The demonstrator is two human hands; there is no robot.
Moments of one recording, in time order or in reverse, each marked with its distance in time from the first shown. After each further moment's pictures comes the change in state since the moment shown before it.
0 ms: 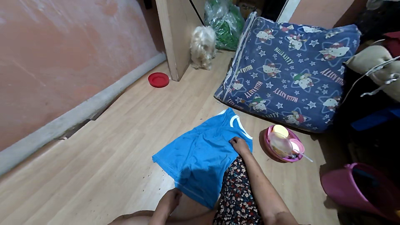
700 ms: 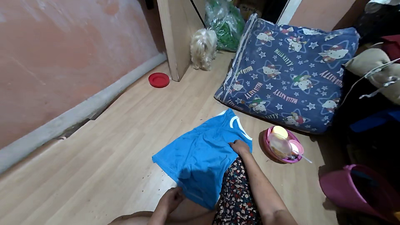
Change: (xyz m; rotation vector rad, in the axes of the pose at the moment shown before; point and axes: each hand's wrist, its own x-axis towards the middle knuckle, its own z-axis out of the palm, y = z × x) left_hand 0.002 -0.006 -0.002 0.081 0.072 0.193; right_hand -0.006 -0.016 -0.006 -0.168 -0.107 0.228
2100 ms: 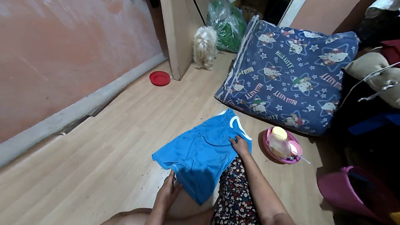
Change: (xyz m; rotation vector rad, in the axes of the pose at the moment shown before) left_hand -0.002 0.001 0.005 -0.113 0.430 0.141; right_hand -0.002 0.009 0.005 0.171 0.227 -0.236
